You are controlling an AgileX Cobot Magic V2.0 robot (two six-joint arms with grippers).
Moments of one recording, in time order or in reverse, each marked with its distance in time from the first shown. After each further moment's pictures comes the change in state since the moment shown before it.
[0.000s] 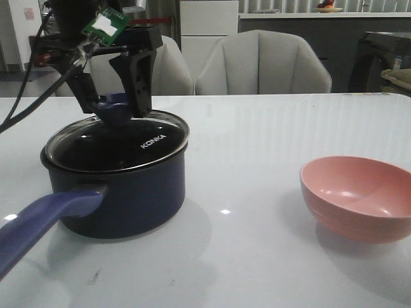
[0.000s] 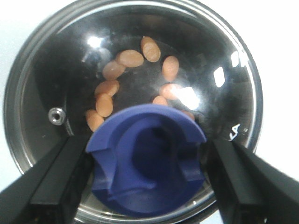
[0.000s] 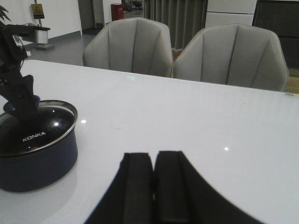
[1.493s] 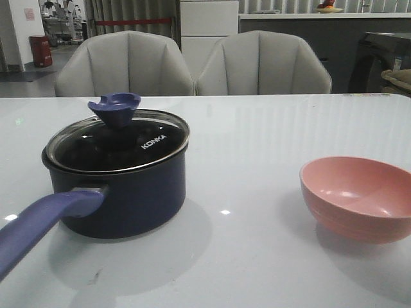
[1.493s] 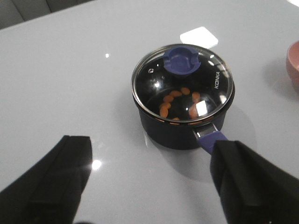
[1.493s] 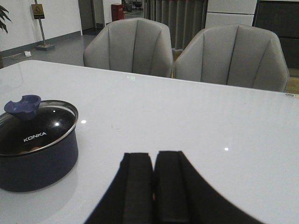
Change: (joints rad) left arm 0.000 -1.471 1.050 0.193 -0.485 0.006; right arm 0.000 0.000 0.000 0.000 0.000 0.000
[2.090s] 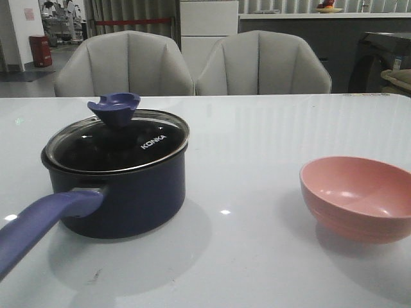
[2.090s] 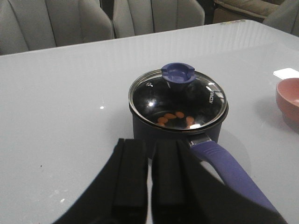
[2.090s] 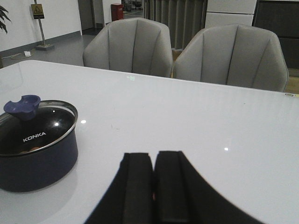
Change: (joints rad) left arm 0.000 -0.395 0.313 0.011 -0.145 -0.098; right arm 0.000 0.000 0.000 0.000 0.000 0.000
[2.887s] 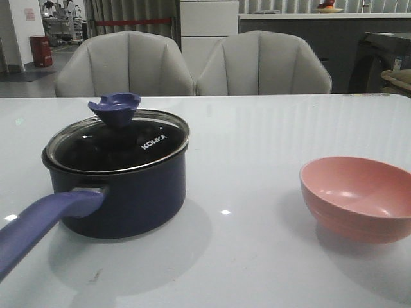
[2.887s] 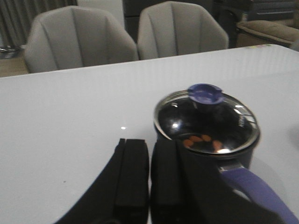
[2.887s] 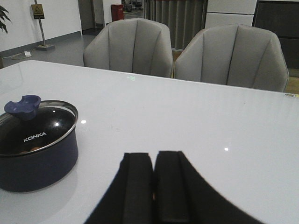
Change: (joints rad) left arm 0.159 0.000 0.120 0.008 -0.220 0.000; right arm 0.000 0.000 0.000 0.000 0.000 0.000
